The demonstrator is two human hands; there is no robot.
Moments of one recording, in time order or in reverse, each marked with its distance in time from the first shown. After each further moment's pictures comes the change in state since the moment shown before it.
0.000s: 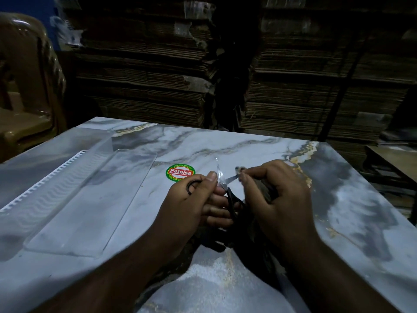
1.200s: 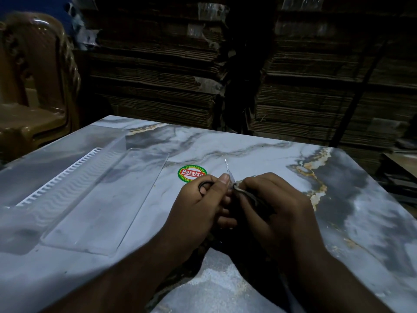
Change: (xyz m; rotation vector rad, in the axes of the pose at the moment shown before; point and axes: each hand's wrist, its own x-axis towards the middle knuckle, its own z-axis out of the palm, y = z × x) left_hand 0.004 0.003 -0.006 0.084 0.015 0.021; right_hand -0.007 -0.017 0.010 -0.017 -0.132 -0.120
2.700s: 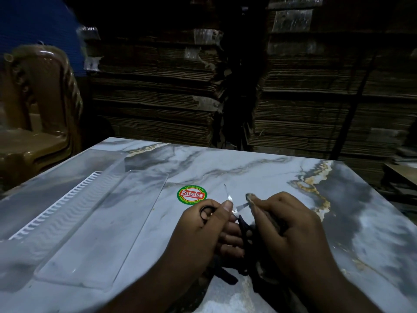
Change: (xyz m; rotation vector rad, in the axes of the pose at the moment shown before) left_hand -0.003 0.005 0.002 -0.009 -0.047 -0.117; right_hand 0.000 0.021 -0.001 0.024 0.039 0.191
